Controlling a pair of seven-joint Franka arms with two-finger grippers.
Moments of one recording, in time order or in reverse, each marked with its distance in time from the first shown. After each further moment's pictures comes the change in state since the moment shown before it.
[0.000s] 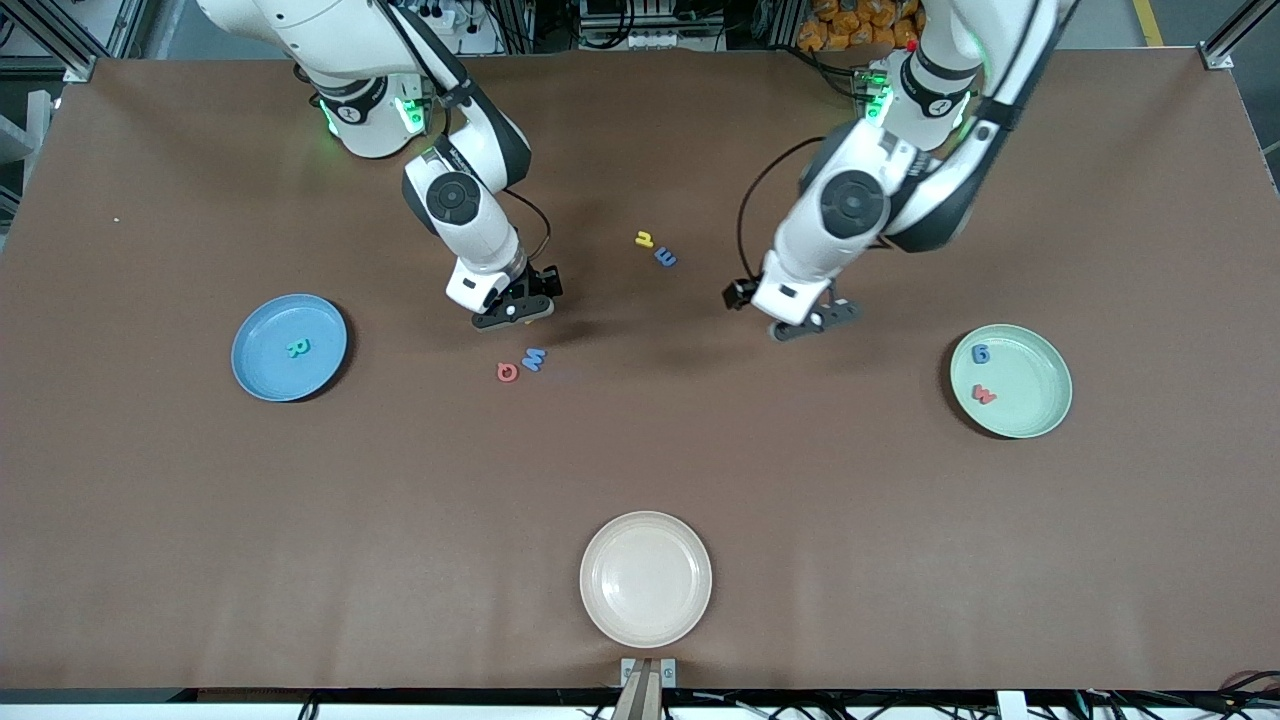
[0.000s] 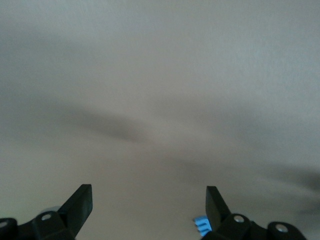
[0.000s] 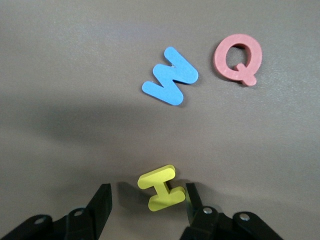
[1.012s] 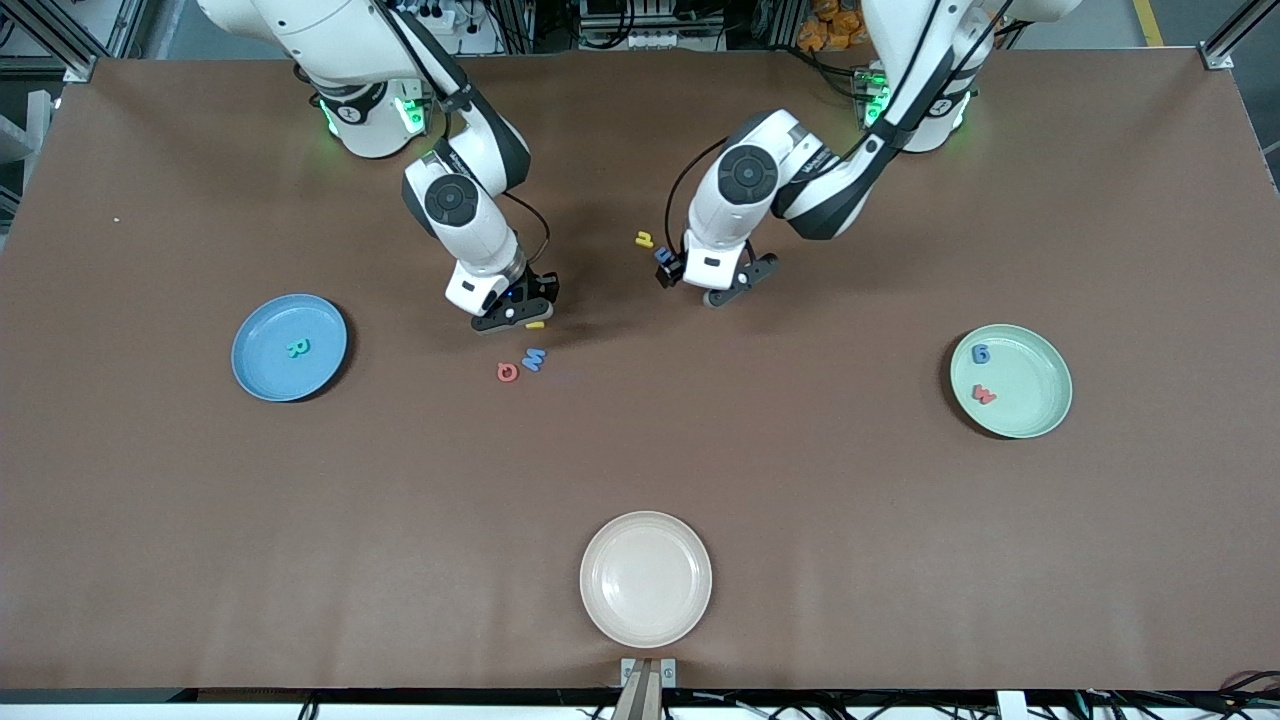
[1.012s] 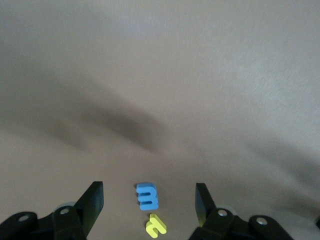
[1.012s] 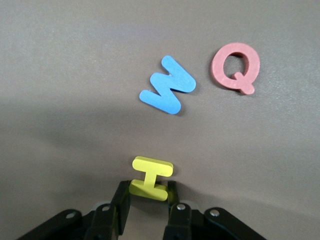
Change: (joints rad) left arm -0.167 0.142 -0.038 -0.005 0.000 0.199 -0.432; right arm -0.005 0.012 -0.003 0.001 -0.002 0.028 -0.005
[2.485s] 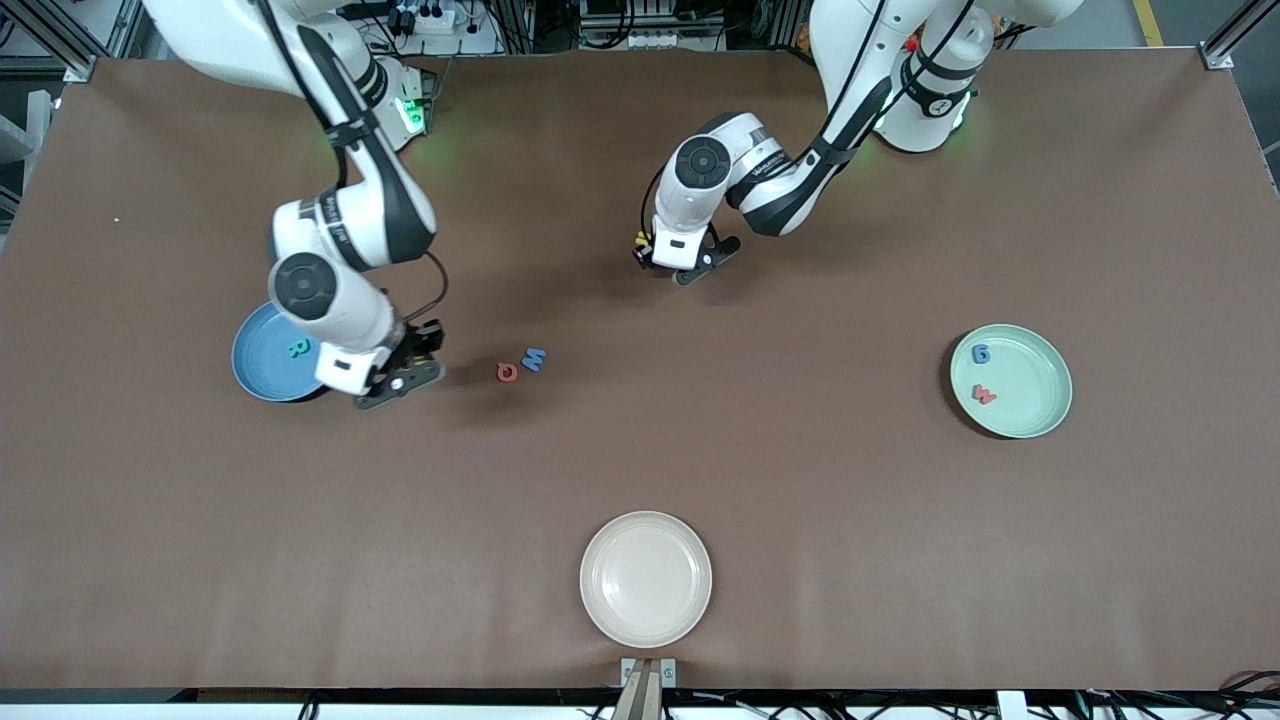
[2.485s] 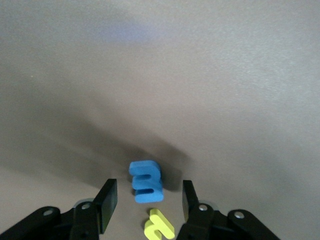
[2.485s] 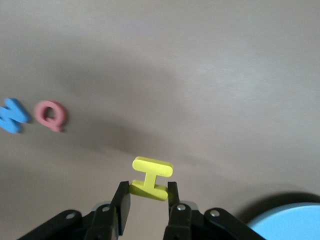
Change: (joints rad) left arm -0.106 0.124 0.000 -0.036 0.099 0.172 -0.150; right arm -0.066 -0.062 -0.324 0.284 0.000 -0.529 -0.600
